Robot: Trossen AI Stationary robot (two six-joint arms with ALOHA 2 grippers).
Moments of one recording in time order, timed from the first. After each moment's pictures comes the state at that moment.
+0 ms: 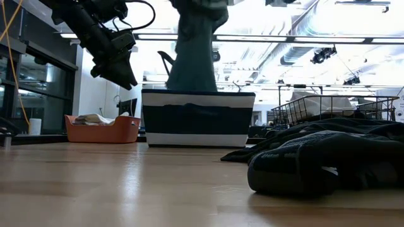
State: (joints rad) left arm 0.42 0.99 0.74 -0.48 -0.12 -0.29; right arm -0.53 1.61 1.52 0.57 -0.38 -0.12
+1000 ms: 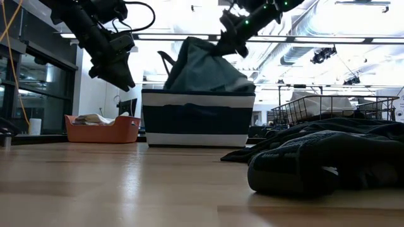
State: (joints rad) left arm 0.42 0.99 0.74 -0.51 -0.12 -0.30; right arm -0.55 1.64 1.48 -0.35 -0.16 -0.05
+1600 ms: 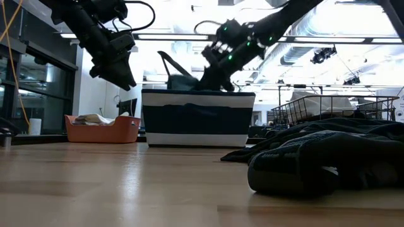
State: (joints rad) left arm 0.42 0.99 0.74 -0.50 -0.12 -0.30; right arm -0.50 1.86 1.36 -0.10 -0.24 0.11
